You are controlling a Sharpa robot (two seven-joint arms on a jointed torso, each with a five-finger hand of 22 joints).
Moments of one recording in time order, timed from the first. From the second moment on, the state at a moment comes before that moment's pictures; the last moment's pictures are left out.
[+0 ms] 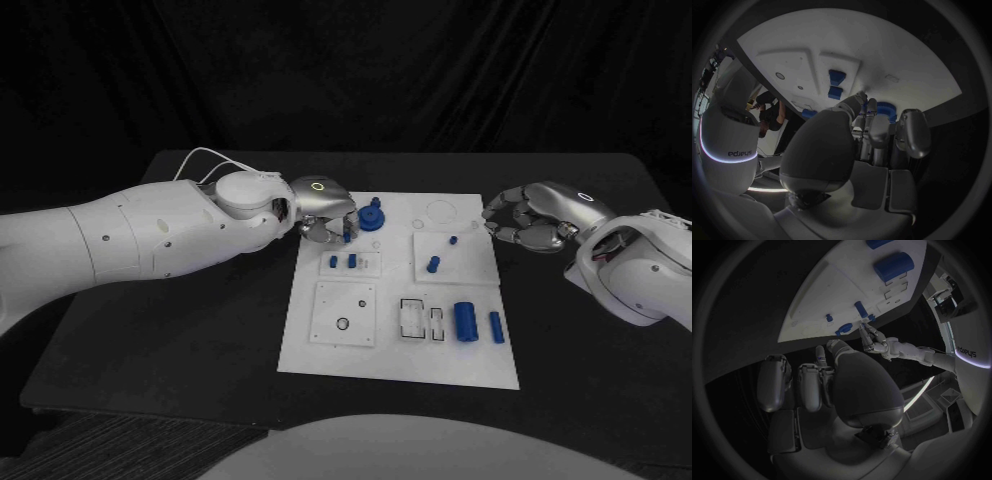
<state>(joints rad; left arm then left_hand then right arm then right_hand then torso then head) 1.31 -0.69 -0.21 1.29 -1.76 -0.20 0.27 1.48 -0.06 0.31 0.09 0.14 1.06 0.07 0.07 0.30 1.10 0.02 0.14 0.17 1.33 -0.04 1.30 0.94 0.08 1.38 0.09 1.22 1.31 1.29 -1.04 -0.21 1.64 -1.43 -0.44 -0.11 1.39 0.01 0.12 0.23 0.60 0.72 0.09 0.42 0.23 1.47 -0.02 1.50 1.31 1.46 -0.08 1.47 1.31 0.04 1.46 0.03 1.31 1.31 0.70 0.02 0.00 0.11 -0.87</state>
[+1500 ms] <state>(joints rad) 1.29 -0.68 -0.21 1.28 -1.76 -0.18 0.23 1.45 -0.10 0.32 0.12 0.12 0.85 0.01 0.07 0.24 1.07 0.03 0.08 0.16 1.28 -0.02 1.27 0.88 0.08 1.35 0.09 1.15 1.31 1.28 -1.04 -0.21 1.64 -1.43 -0.44 -0.11 1.39 0.01 0.13 0.23 0.60 0.72 0.09 0.42 0.23 1.47 -0.02 1.51 1.31 1.46 -0.08 1.46 1.31 0.04 1.46 0.03 1.31 1.31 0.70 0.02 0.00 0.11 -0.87</state>
